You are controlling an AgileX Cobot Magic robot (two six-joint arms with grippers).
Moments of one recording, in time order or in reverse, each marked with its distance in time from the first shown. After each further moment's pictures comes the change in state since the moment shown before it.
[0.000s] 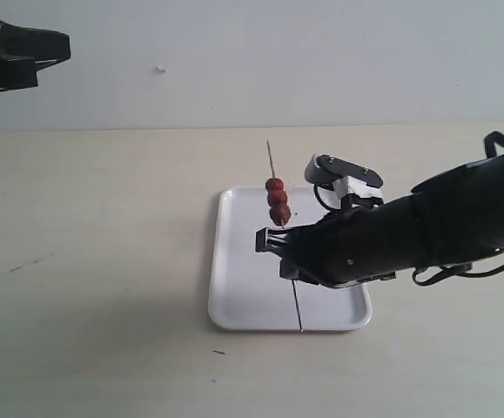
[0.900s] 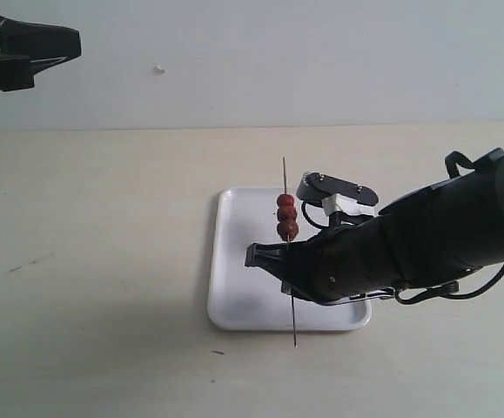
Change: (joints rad) left arm 0.000 -0.009 0.009 -0.002 0.096 0.002; right arm 0.094 0.032 -0.002 0.016 -0.169 0.118
